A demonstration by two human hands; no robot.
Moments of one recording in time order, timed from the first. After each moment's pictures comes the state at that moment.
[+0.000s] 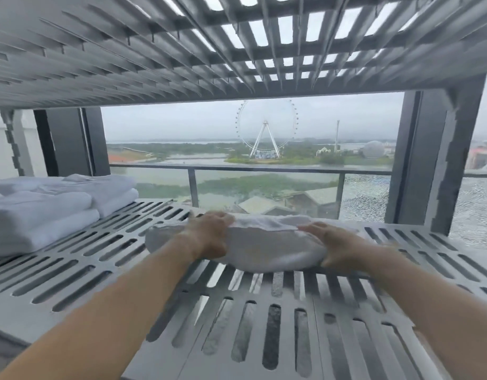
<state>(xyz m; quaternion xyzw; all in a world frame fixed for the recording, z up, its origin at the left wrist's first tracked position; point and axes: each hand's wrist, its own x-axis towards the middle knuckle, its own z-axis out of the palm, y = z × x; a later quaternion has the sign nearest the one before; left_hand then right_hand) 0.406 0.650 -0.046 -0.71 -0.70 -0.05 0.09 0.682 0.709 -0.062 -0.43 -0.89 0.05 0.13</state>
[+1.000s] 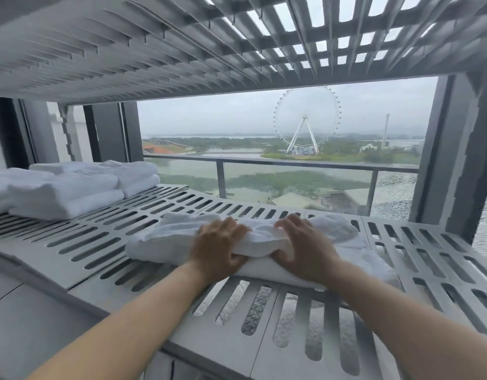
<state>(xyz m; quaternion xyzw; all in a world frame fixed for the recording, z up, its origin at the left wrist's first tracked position) 0.484 0.597 -0.099 -0.69 -0.66 -0.20 0.21 0.677 0.688 -0.092 -0.30 -0.91 -0.06 0.29</state>
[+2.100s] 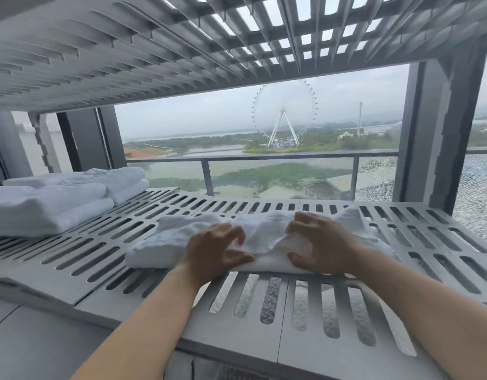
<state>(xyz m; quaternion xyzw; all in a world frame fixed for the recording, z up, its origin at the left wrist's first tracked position) 0.461 0.582 -0.102 -0.75 -0.54 -0.28 0.24 0.705 0.673 -0.086 -0.24 -0.93 -0.11 0.25</state>
